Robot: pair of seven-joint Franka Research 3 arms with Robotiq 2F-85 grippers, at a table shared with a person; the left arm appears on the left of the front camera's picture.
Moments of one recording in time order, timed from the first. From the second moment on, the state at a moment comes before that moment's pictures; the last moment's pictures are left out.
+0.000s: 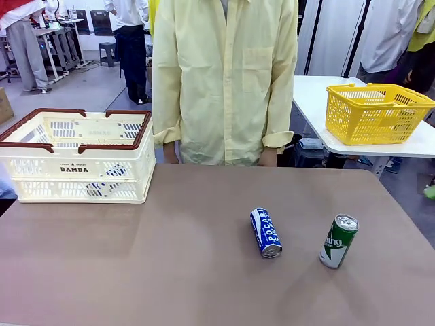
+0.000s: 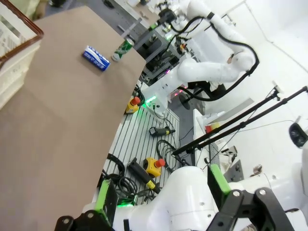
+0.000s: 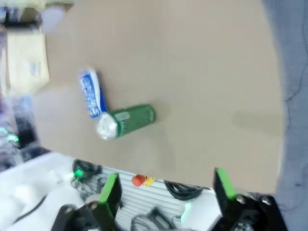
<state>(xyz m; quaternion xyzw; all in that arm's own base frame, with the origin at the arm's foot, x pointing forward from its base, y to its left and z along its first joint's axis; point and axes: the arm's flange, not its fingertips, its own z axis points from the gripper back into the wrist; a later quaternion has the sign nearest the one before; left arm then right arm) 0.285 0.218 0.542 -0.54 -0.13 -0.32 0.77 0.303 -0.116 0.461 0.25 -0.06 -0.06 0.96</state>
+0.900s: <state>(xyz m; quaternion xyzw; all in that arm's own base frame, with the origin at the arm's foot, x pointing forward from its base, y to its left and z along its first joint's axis) 0.285 0.218 0.542 -0.54 -0.13 -0.32 0.77 0.320 0.120 0.459 0.02 -0.03 0.12 0.99</state>
